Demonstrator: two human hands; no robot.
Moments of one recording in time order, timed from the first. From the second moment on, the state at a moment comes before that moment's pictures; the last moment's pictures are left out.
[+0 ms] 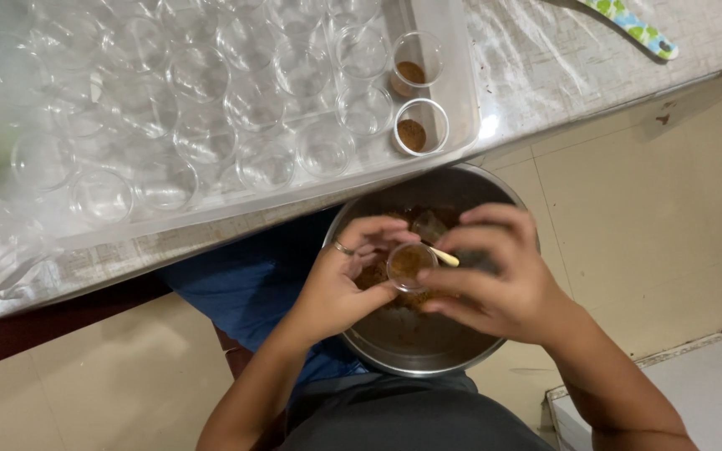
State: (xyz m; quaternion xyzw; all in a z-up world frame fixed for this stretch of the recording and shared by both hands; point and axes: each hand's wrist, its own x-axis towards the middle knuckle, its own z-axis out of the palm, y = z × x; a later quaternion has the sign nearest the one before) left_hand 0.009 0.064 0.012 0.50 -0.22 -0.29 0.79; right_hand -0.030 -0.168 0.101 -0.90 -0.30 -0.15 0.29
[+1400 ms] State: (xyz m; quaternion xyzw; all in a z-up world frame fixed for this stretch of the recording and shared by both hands) left_hand 0.009 0.076 0.033 0.58 -0.21 -0.21 0.76; right_hand 0.159 -0.183 0.171 -0.90 -0.36 -0.22 0.14
